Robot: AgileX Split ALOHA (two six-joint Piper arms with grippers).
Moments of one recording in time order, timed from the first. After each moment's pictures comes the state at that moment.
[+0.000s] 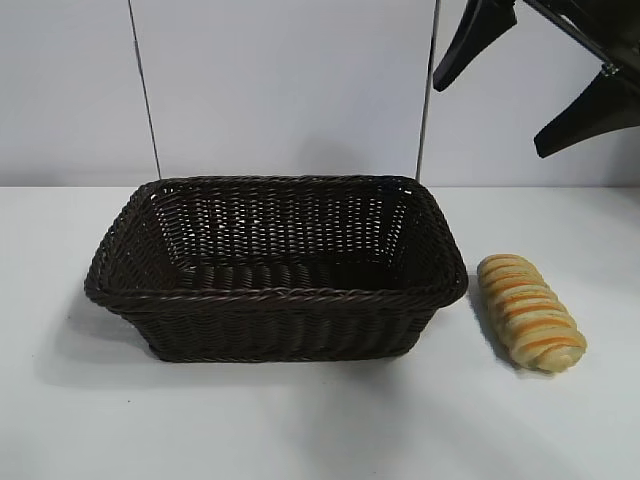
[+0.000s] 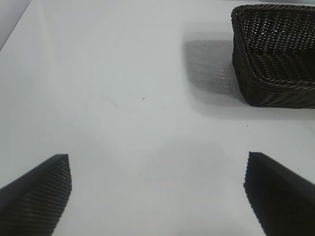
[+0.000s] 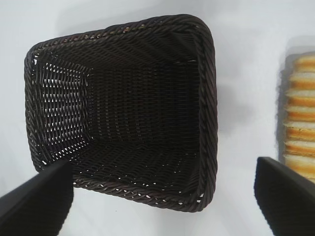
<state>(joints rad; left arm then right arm) 0.04 -0.02 -0.49 -0.07 1.13 0.06 0.11 1.56 -1.24 0.39 0.90 -0.12</state>
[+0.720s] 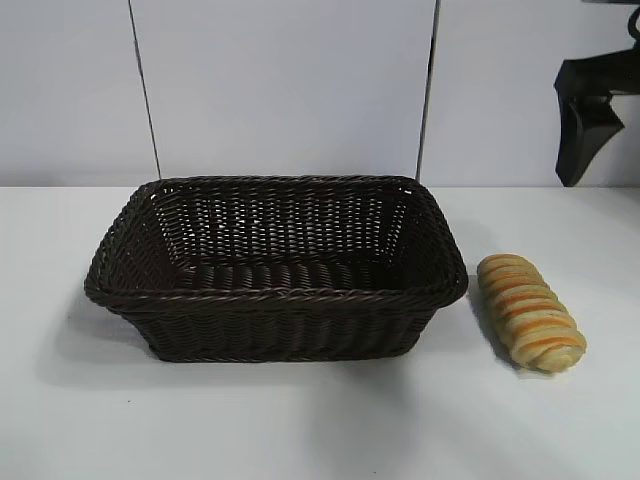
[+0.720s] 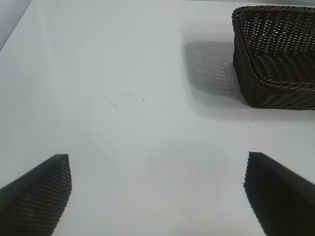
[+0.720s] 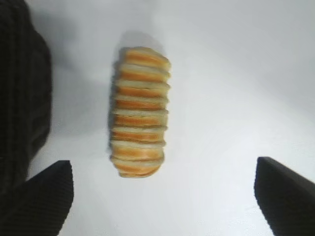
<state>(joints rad) 0.04 -0.02 -0.48 -0.07 1.13 0.06 0.11 1.60 -1.00 -0.10 0.69 0.15</state>
